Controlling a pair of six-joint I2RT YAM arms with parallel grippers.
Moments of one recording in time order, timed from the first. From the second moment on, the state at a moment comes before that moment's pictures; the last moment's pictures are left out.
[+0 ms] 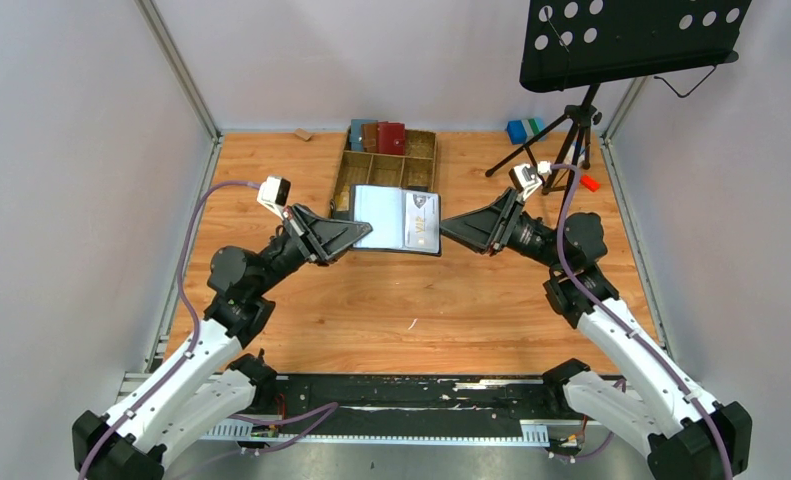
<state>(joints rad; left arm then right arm) -0.54 0.74 0.59 0.58 0.45 -1.44 0.44 0.89 0.72 0.40 -0.68 1.30</state>
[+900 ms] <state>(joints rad) -0.54 0.81 0.60 0.69 0.47 -1.49 0.44 0.96 0.79 0.39 -0.71 1.34</state>
